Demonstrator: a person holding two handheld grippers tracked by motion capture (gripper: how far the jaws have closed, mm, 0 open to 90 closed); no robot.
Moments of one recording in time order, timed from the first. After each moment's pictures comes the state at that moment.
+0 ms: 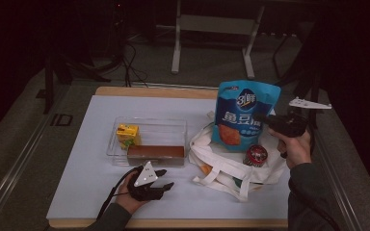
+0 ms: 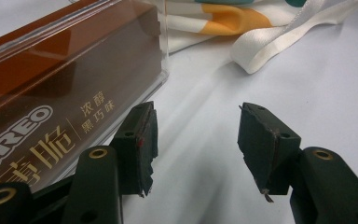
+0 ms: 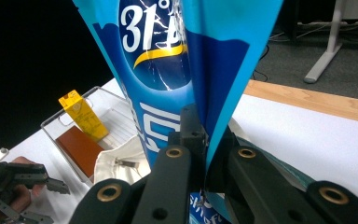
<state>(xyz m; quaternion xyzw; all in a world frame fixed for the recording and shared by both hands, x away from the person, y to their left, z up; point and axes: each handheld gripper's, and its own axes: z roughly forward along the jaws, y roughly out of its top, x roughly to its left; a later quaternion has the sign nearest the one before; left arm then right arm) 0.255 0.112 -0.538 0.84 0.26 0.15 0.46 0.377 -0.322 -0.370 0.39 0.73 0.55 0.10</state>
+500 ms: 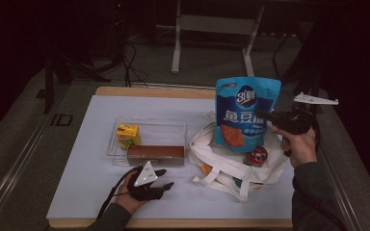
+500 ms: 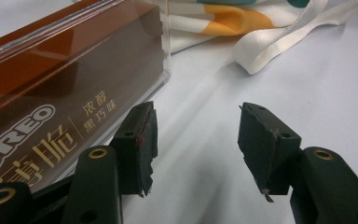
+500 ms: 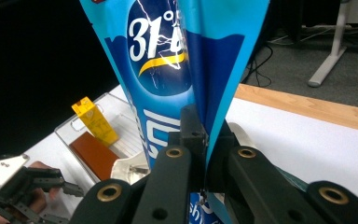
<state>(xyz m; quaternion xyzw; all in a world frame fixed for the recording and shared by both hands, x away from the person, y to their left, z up) 0.256 0.113 -0.538 0.83 0.26 0.15 0.46 0.369 -0.320 -0.347 0.39 0.73 0.56 0.10</state>
